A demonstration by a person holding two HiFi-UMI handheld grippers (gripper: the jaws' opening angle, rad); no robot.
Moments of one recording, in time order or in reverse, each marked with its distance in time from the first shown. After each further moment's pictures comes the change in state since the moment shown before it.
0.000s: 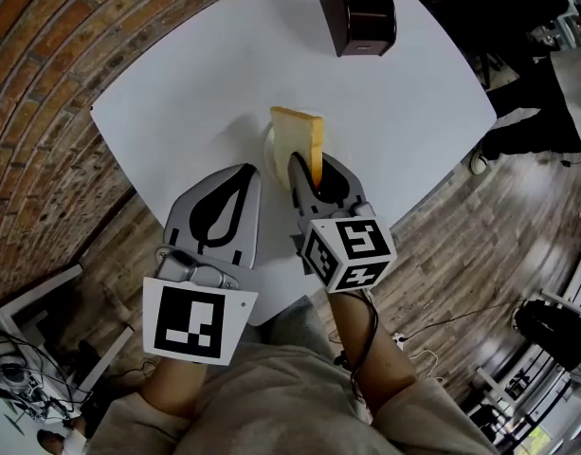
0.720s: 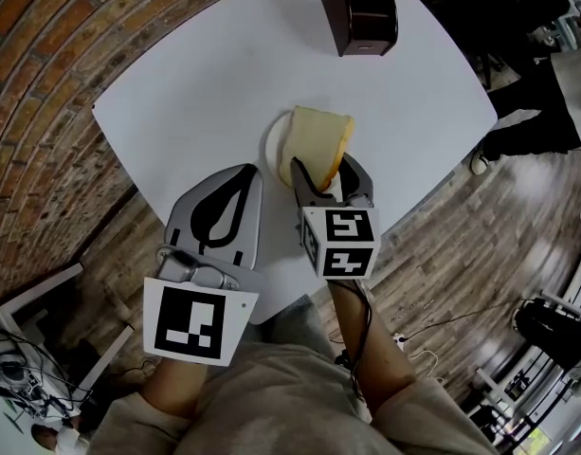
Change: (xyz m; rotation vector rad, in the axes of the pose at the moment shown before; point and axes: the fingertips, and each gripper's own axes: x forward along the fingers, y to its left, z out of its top) left arm -0.003 -0.001 0.001 -0.007 -0.004 -0.001; right arm 0.006 -0.027 -0.026 -0.156 0.165 -0.158
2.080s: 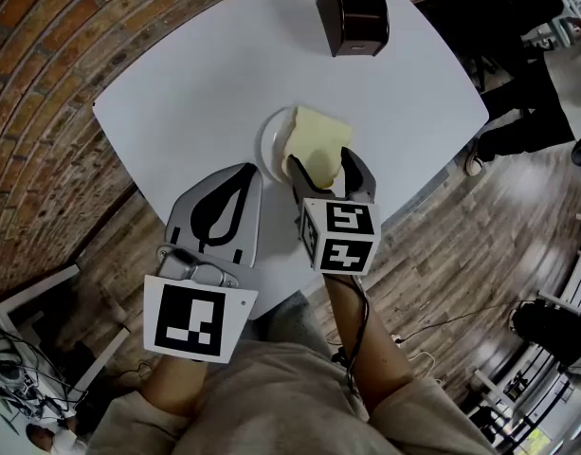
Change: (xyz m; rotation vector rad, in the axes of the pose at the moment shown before) left arm -0.010 -0.012 0.005 0.001 -0.027 -0.002; right arm -0.015 -0.011 0.006 0.032 -0.004 -0.062
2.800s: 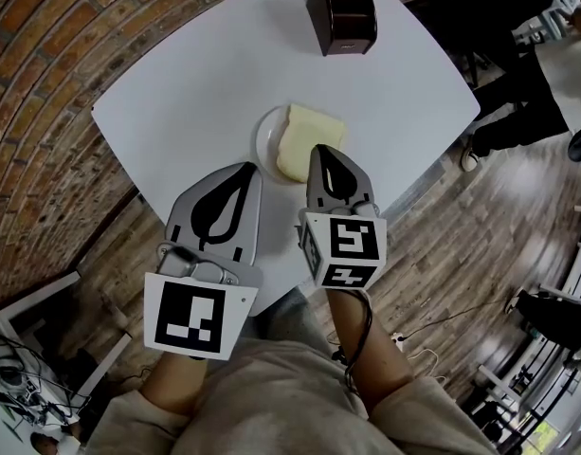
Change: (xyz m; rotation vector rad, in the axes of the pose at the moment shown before) left arm -0.008 -0.010 0.006 0.014 -0.017 -0.028; right arm -0.040 0.005 0.033 -0.029 -0.186 -0.017
